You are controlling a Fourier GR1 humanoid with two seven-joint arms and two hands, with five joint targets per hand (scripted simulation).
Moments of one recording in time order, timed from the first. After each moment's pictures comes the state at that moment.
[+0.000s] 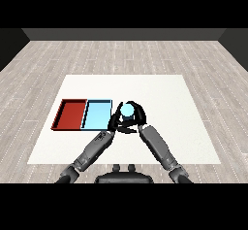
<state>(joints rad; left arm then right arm) -0.48 0.00 -0.54 -1.05 0.38 0.38 -0.39 -0.48 -0.01 0.37 -1.24 -0.22 -0.29 -0.31</state>
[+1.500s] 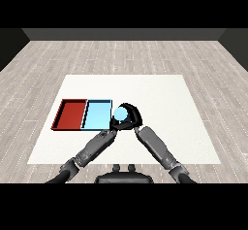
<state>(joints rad) -0.57 0.03 -0.66 -0.97 0.51 0.59 -0.38 -0.51 -0.02 0.49 -1.26 -0.25 -0.36 -0.30</state>
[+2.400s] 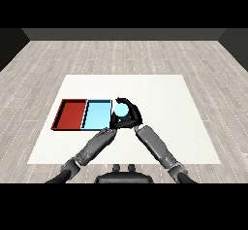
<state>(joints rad) -0.58 0.01 -0.63 -0.95 0.43 0.65 -0.35 -0.52 -0.01 0.46 -1.28 -0.19 -0.37 -0.23</state>
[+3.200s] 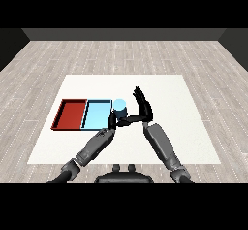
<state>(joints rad) -0.57 0.00 -0.57 -0.90 0.45 0.64 -0.40 -0.47 -0.03 0.29 -1.36 -0.26 -0.28 -0.23</state>
